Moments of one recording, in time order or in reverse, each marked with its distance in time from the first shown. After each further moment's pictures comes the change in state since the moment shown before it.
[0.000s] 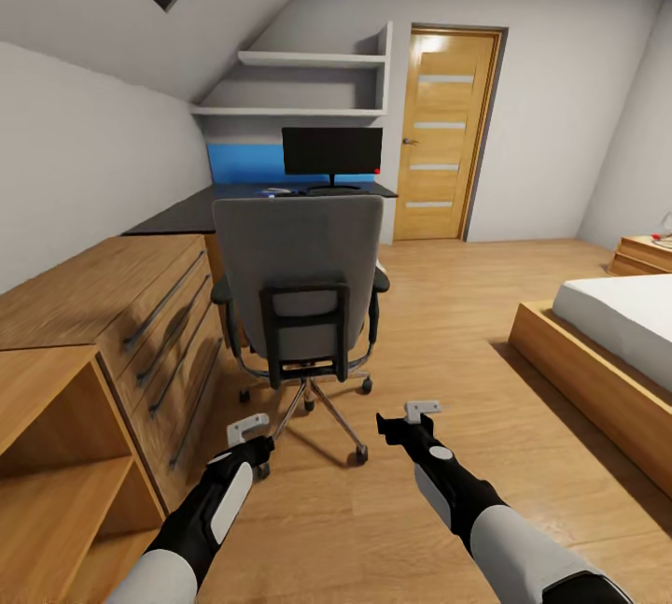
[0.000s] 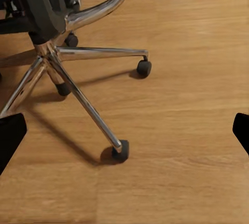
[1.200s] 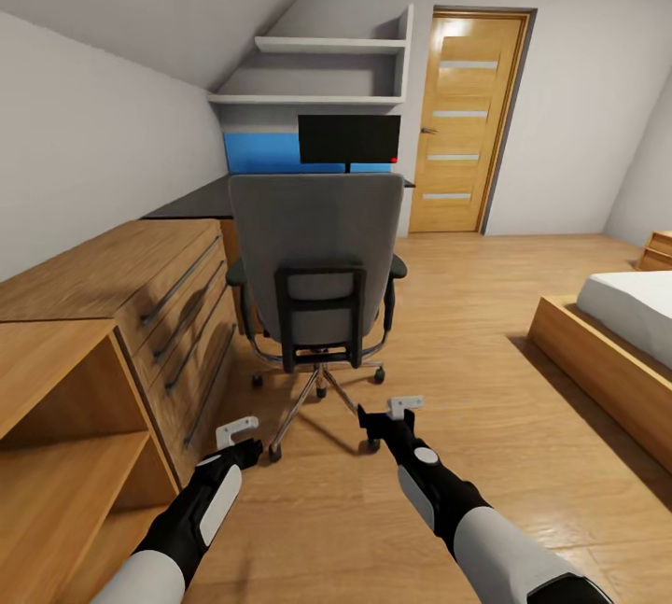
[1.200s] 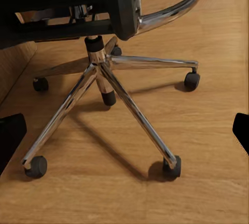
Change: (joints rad) left arm 0.000 0.042 -0.003 0.018 -0.003 -0.005 -0.004; right arm 0.004 0.056 -0.001 -0.004 0.006 -0.104 0.037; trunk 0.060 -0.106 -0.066
